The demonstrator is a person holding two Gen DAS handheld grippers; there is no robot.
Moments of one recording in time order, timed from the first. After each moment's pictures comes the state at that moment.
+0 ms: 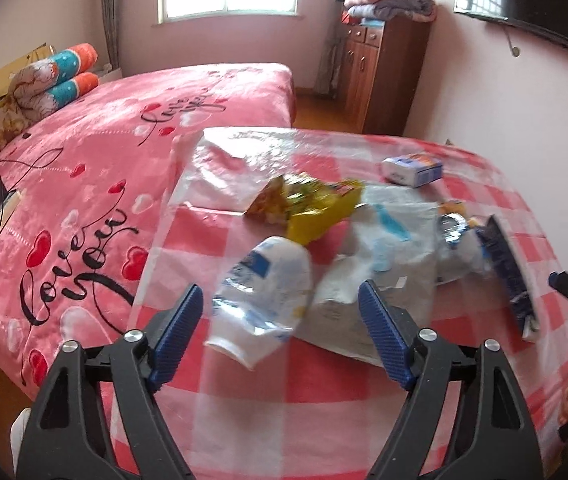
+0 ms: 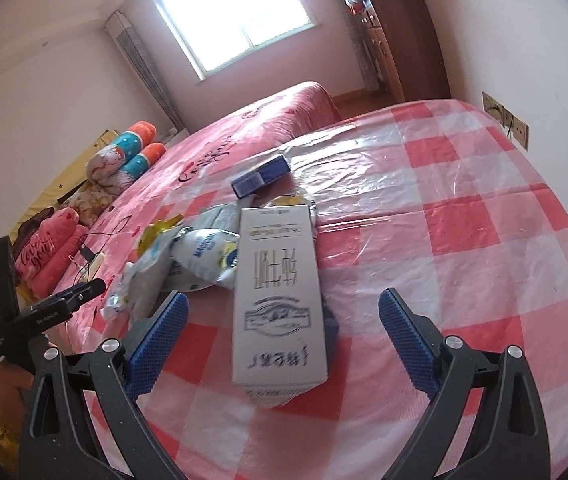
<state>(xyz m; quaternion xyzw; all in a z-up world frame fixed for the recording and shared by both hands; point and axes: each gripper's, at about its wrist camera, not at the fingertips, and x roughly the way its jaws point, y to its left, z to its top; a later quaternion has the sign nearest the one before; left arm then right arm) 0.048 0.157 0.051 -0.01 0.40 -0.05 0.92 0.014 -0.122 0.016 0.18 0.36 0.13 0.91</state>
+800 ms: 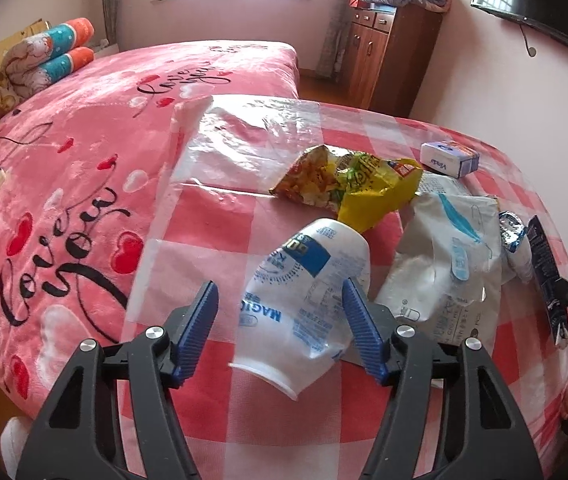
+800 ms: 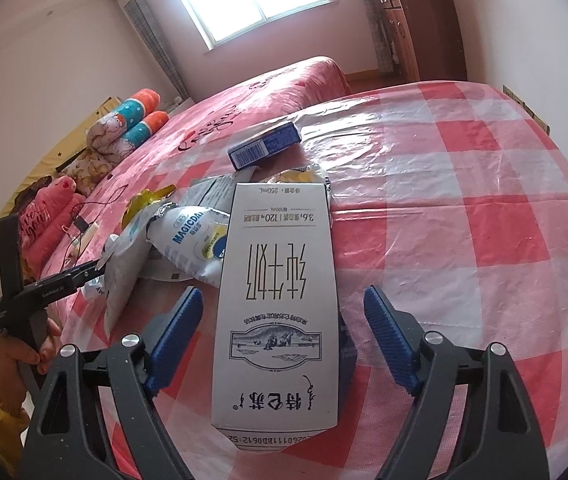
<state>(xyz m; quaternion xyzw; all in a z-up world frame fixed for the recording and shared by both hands) 0.085 0.184 0.017 -0.04 0.43 -0.06 0.90 0.050 -0.102 -0.007 0.15 0.39 0.15 0.89</state>
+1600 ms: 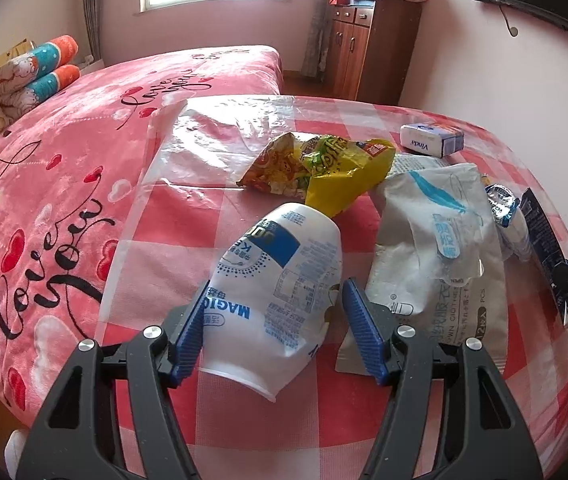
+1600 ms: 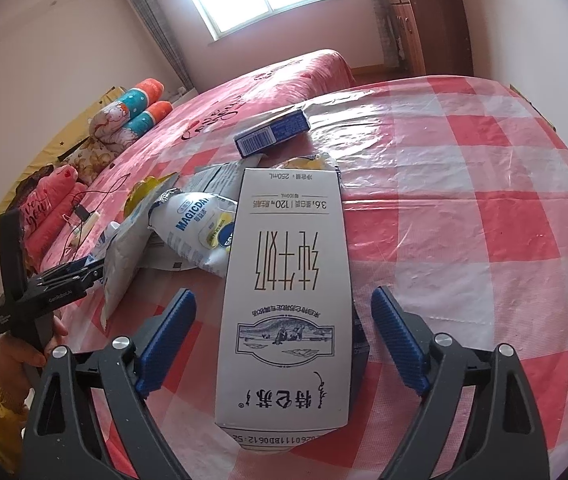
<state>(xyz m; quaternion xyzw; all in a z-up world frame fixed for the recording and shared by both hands) 0.078 0.160 0.009 0.00 0.42 -0.07 0.91 0.054 -0.092 -0.011 0.14 0.41 0.16 0.89</state>
